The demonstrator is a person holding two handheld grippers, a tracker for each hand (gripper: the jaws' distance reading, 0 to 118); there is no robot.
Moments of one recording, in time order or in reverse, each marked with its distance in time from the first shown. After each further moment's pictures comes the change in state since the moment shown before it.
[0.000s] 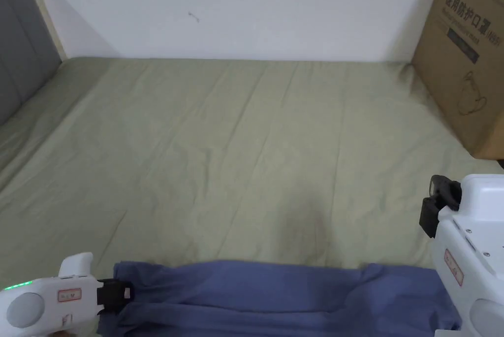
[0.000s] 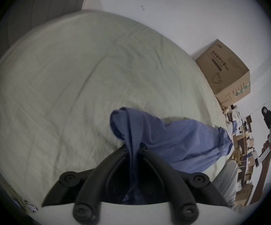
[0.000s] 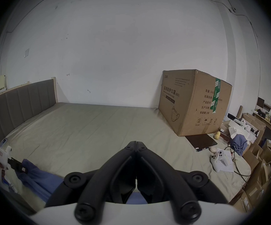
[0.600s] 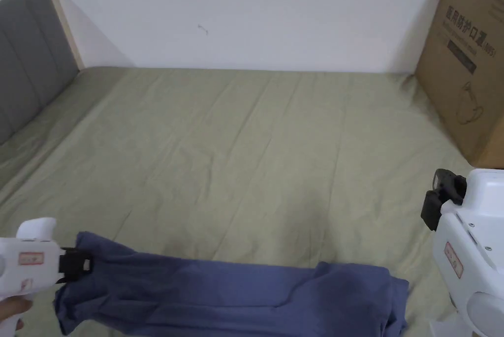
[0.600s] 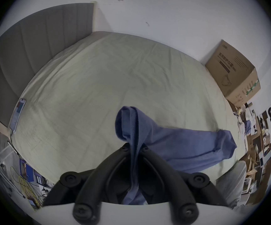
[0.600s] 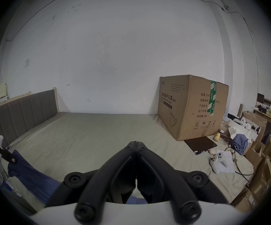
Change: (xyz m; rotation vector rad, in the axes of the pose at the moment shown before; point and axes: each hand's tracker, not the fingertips) left arm 0.029 0.025 0.081 0.046 0.174 -0.053; right arm 0.027 0.007 0.023 0.068 0.013 -0.057
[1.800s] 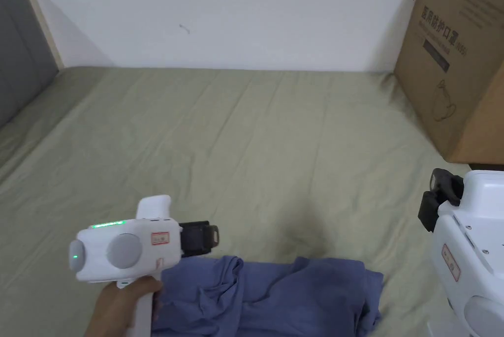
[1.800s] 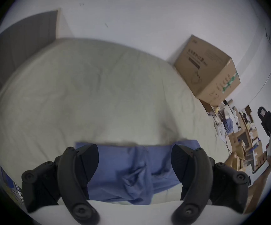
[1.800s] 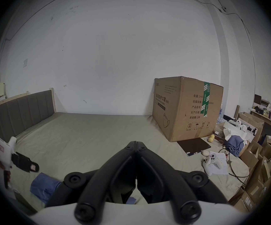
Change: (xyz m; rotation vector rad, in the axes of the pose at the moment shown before) left arm 0.169 -0.011 -0.038 0.120 -0.180 -0.050; right arm 0.029 0.000 0.014 0.014 -0.027 0.013
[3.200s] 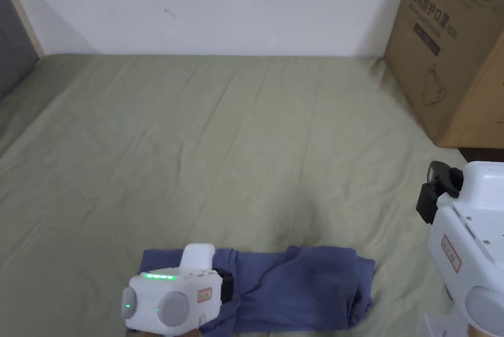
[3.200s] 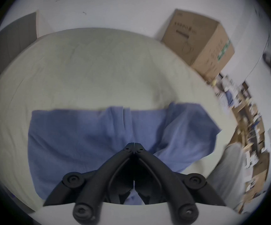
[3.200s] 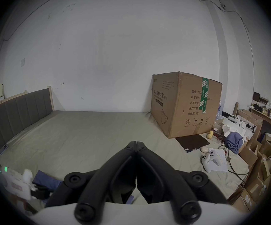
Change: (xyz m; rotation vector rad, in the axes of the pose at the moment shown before) left arm 0.035 -0.087 -0.065 -0.127 -0.124 -0.086; right arm 0.007 -0.006 -0.006 -0.033 -0.014 -0.011
